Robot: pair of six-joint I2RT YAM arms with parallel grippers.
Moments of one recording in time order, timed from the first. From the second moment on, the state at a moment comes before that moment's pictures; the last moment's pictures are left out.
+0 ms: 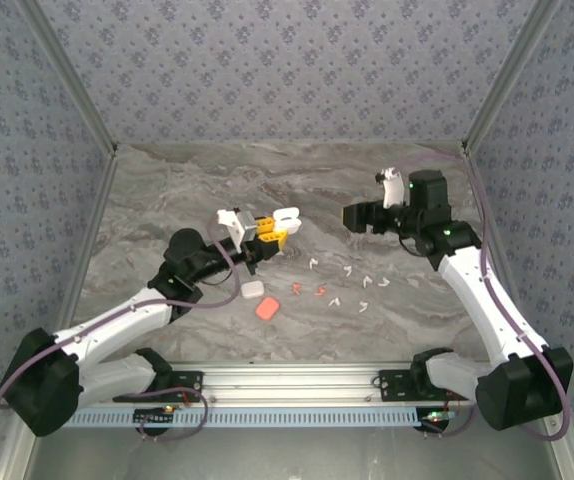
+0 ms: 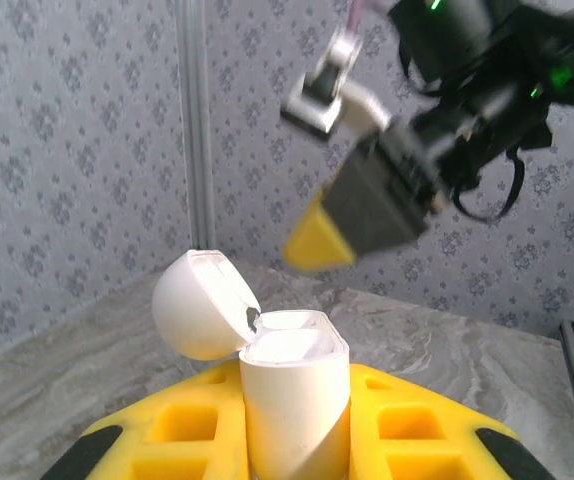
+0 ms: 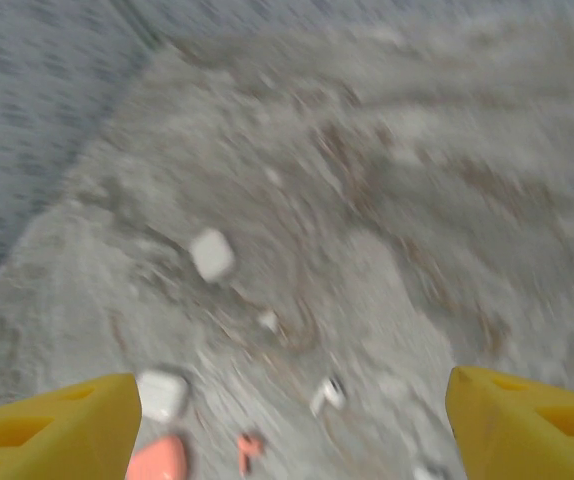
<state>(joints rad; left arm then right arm) -0.70 1.08 0.58 0.63 0.45 -0.07 0.24 1.15 1.02 -0.54 -0.43 0.18</state>
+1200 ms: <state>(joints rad) -0.74 1.00 0.61 0.56 0.51 0.04 0.47 1.85 1.21 -0.52 -0.39 0.09</state>
